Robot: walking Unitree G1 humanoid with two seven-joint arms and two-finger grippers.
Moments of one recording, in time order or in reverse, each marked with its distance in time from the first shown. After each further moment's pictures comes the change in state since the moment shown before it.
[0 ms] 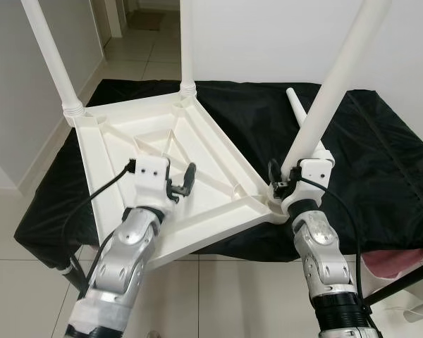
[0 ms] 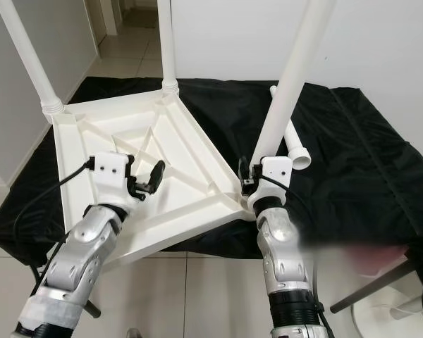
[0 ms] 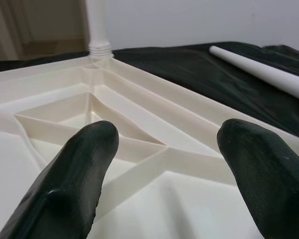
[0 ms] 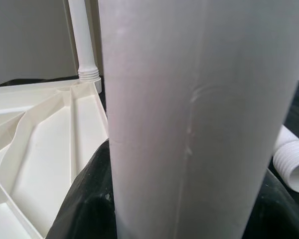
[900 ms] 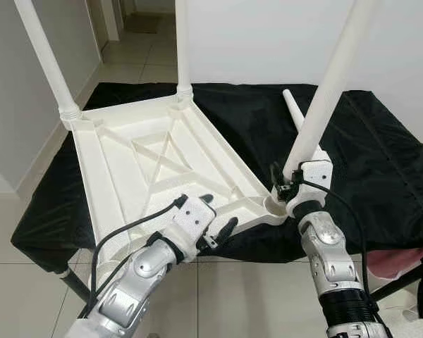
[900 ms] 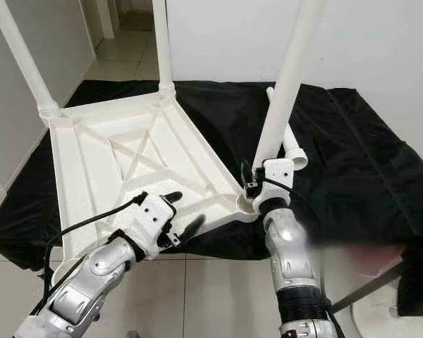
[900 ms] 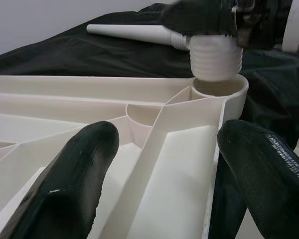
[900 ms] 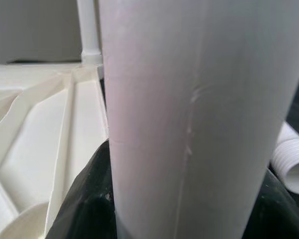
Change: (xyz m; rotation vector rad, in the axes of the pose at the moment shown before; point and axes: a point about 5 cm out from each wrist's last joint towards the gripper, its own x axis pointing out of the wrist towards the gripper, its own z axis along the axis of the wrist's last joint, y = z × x) left arm -0.025 -0.055 -0.025 0.190 0.047 -0.470; right arm 0.001 -0.013 -0.018 -0.064 0.054 0.074
